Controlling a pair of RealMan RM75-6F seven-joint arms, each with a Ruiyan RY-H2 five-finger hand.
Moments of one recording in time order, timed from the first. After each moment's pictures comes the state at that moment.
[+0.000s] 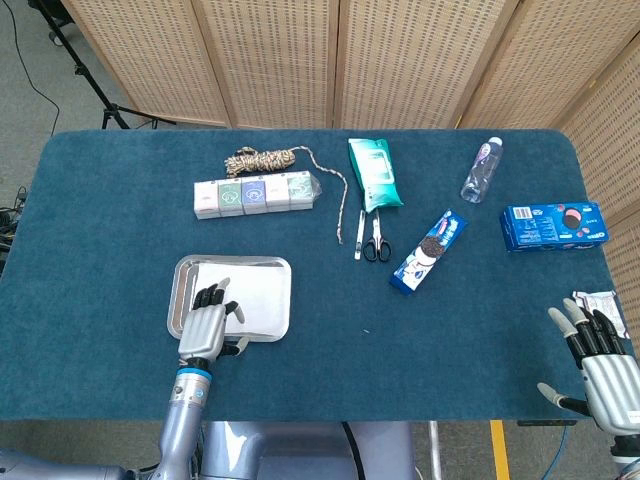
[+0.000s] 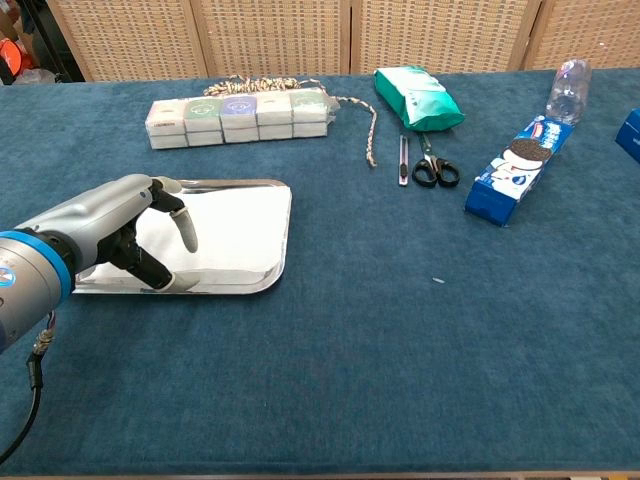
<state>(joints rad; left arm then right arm) -0.51 -1.83 -0.20 -1.83 0.80 1.44 0.73 0.01 -1.04 -0.02 -1.62 -1.66 1.57 0.09</state>
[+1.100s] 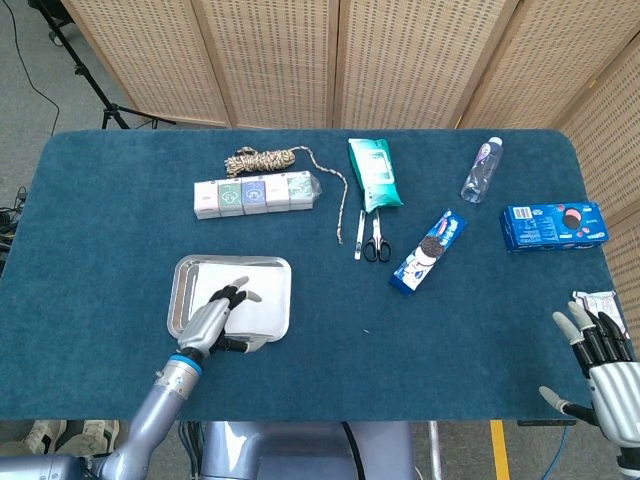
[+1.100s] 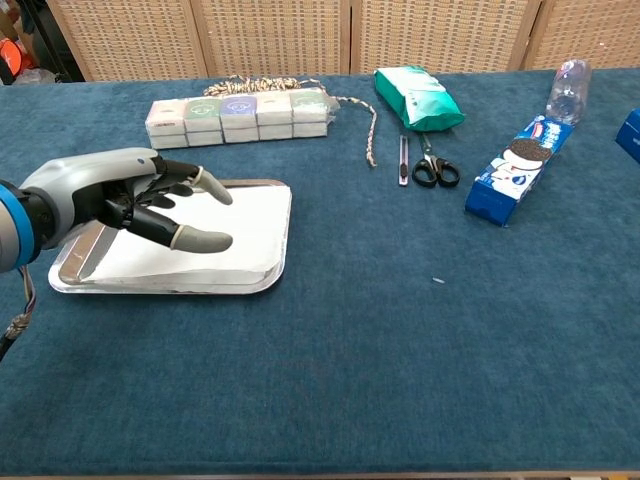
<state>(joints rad) -0.53 -1.53 -0.28 -1.99 0.70 1.04 0.38 -0.01 -1.05 -0.02 -1.58 -1.74 1.68 0.14</state>
